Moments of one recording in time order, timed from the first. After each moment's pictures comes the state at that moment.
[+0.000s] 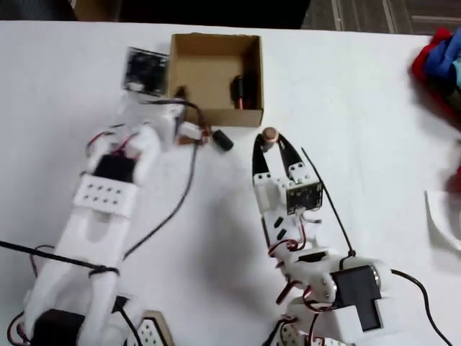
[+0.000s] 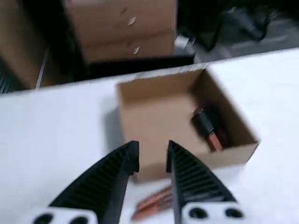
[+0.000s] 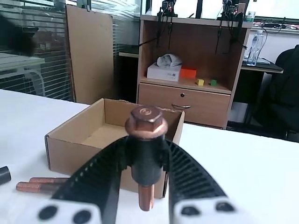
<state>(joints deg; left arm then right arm) 1.3 -27.5 37.3 27.1 -0.9 -16.6 -6.5 87.4 -76.2 5.2</state>
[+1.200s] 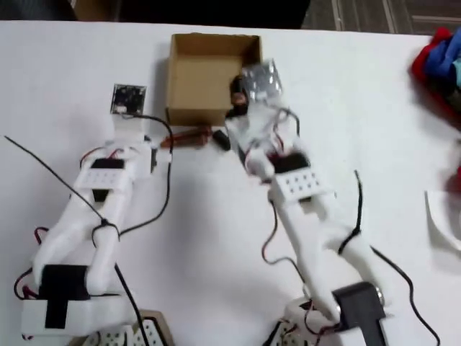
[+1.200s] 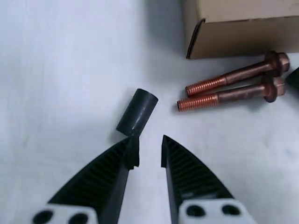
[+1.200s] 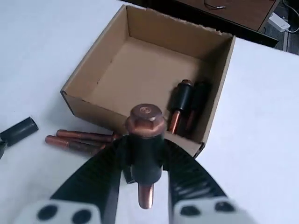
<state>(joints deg) -7.0 -8.3 44.7 26.0 -1.0 -21.4 -11.6 29.5 24.9 5.2</state>
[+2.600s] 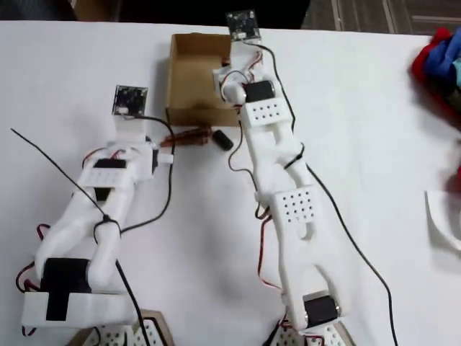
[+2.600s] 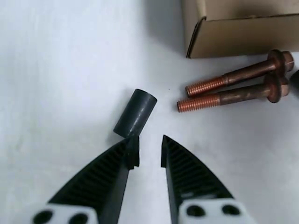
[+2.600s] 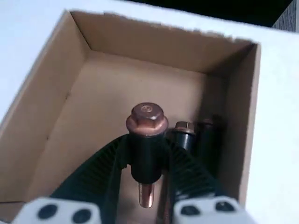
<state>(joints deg) -6.9 -6.0 44.7 23.8 -1.0 -19.2 68.1 -74.0 55.5 -1.1</state>
